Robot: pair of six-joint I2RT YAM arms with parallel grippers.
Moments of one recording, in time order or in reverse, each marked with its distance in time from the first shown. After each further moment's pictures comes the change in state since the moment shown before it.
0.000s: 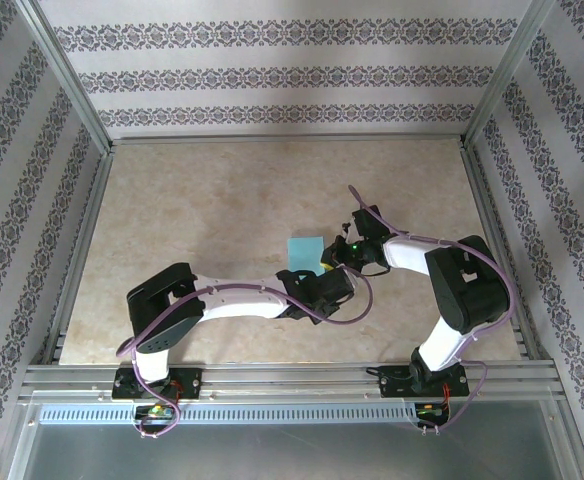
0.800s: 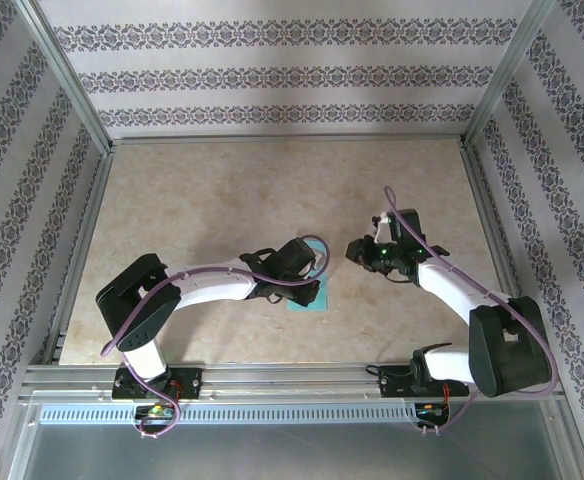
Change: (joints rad) left arm 0.236 -0.128 -0.217 0.216 0.478 -0.401; right arm -0.118 -0.396 -0.193 -0.076 0.050 -0.183
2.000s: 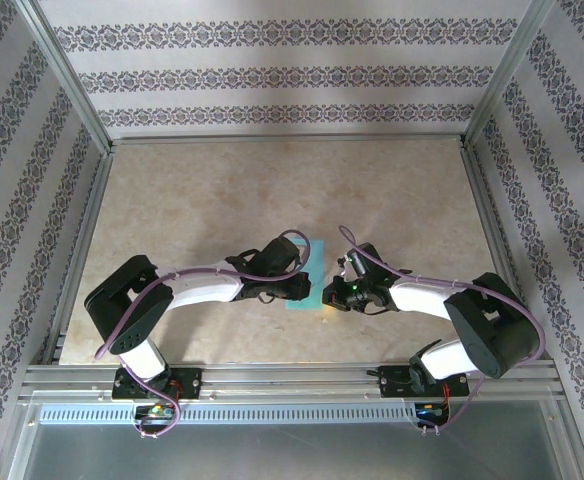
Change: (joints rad) left arm 0.066 -0.054 -0.111 0.131 0.055 -0.174; right arm 0.311 0.135 -0.131 0.151 0.053 0.153
